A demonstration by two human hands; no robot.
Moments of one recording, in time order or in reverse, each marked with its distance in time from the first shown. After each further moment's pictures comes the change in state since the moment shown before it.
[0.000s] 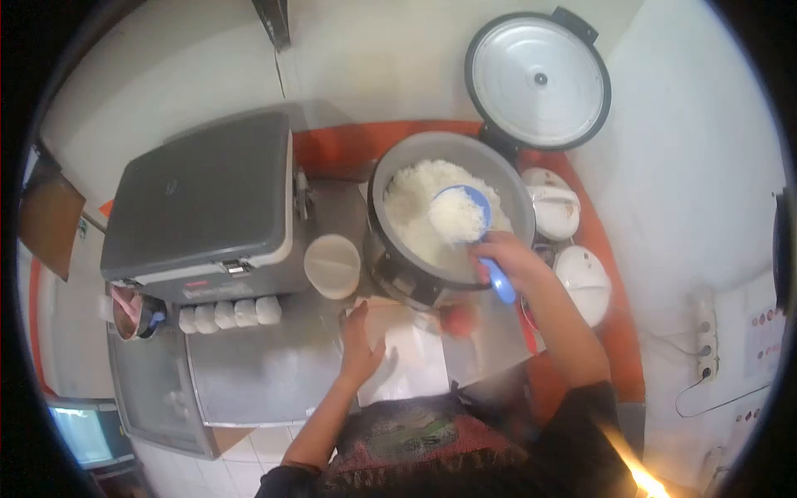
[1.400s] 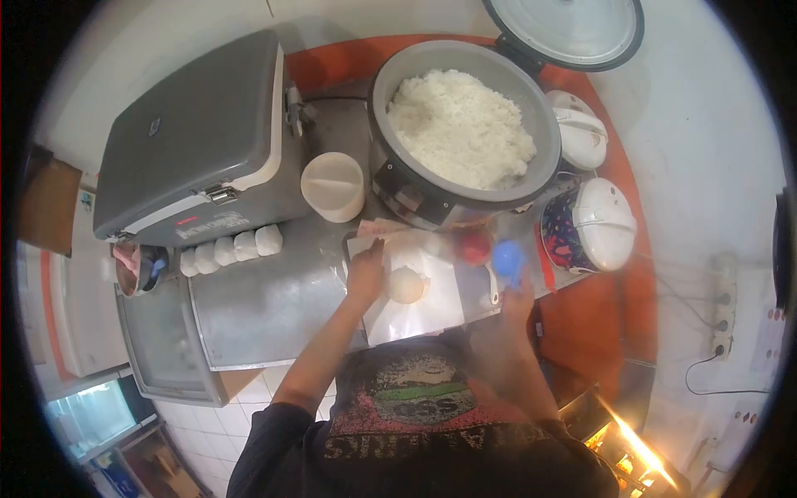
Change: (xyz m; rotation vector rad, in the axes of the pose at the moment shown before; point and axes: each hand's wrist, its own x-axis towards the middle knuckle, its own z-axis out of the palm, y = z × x) left_hand -0.006 -0.053 0.046 0.365 -0.345 -0.128; right_hand -0.034 0.383 -0.063 -0.192 0.926 -0.396
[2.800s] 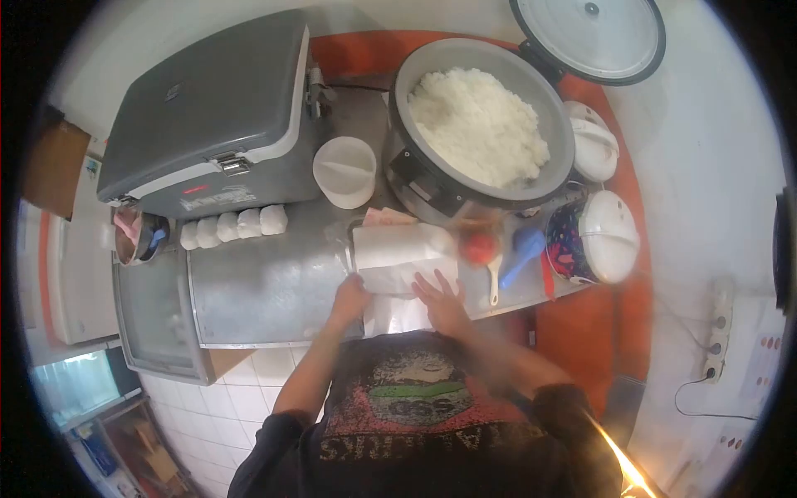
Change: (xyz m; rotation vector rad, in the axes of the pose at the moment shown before) left_hand -0.087 -0.031 0.026 -0.495 0.001 -0.452; right_hand -0.072 -0.053 0.088 -0.983 -0.971 -0.838
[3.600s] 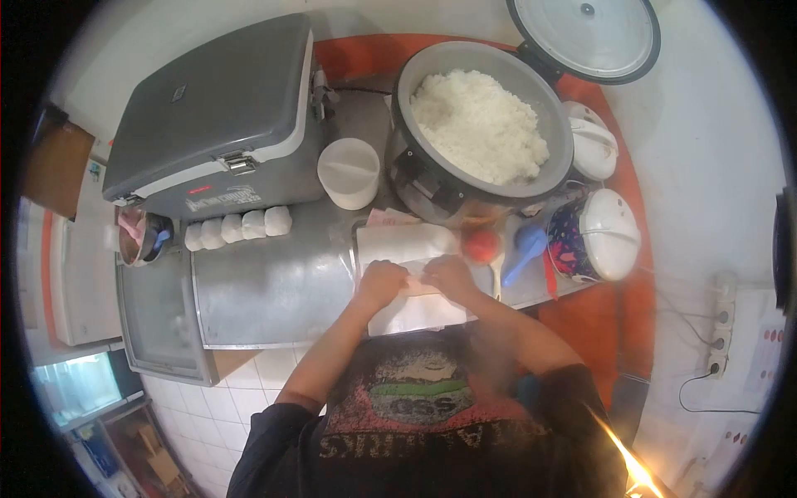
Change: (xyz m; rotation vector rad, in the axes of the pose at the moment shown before) left_hand 0.027 0.071 0.007 0.582 -0.248 0.572; right_hand 0.060 0.038 -0.031 0.441 0.229 -0.085
